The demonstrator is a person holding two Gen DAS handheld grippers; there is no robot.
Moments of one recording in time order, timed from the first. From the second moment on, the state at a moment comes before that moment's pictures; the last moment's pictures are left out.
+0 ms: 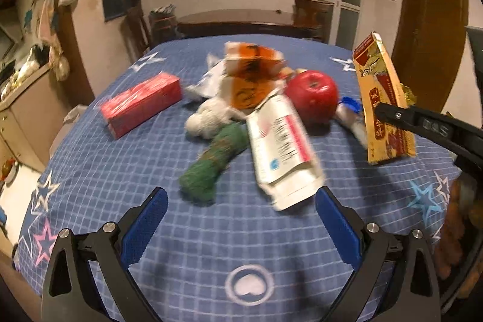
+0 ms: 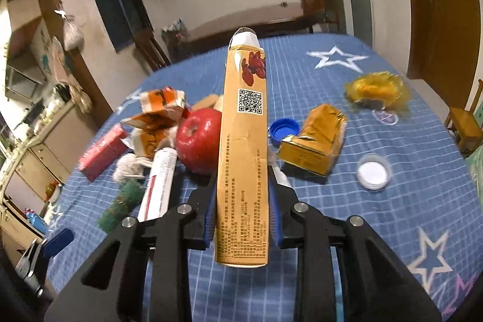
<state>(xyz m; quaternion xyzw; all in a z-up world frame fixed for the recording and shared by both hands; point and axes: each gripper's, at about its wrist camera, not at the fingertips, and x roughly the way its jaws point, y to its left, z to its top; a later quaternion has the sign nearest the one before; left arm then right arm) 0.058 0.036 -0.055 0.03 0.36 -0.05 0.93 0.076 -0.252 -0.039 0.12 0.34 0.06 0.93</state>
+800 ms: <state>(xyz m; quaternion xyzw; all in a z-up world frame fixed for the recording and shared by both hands) 0.096 -0.023 -0.069 0.09 0.39 -0.03 0.92 0.008 -0.287 -0.031 0.11 0.31 0.08 0.94</state>
